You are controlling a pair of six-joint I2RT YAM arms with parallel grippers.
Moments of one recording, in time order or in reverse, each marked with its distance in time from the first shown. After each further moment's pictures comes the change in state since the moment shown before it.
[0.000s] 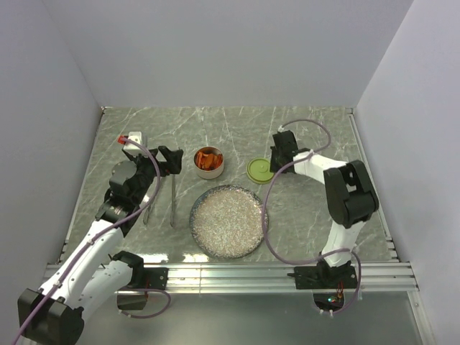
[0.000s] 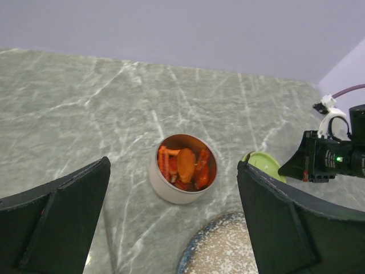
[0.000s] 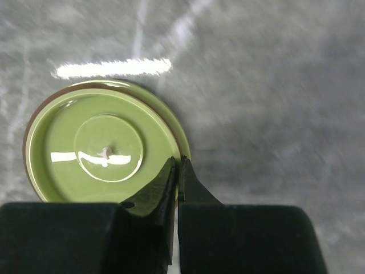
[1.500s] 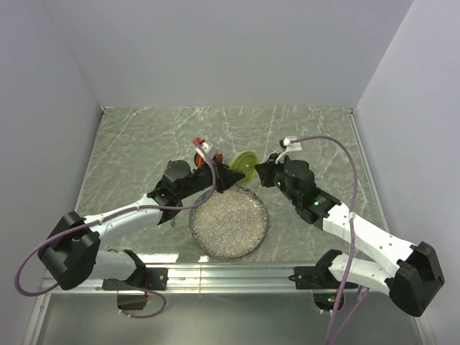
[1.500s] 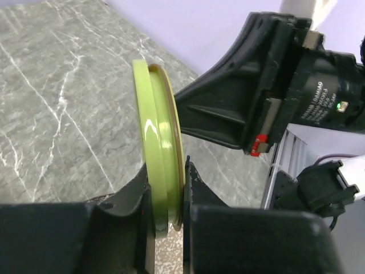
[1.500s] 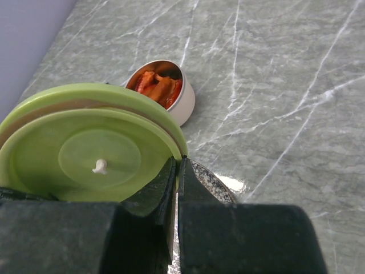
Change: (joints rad) left arm -0.393 0.479 0.047 0.496 0.404 -0.102; right arm 0.360 -0.824 -0.443 0.298 0.093 0.066
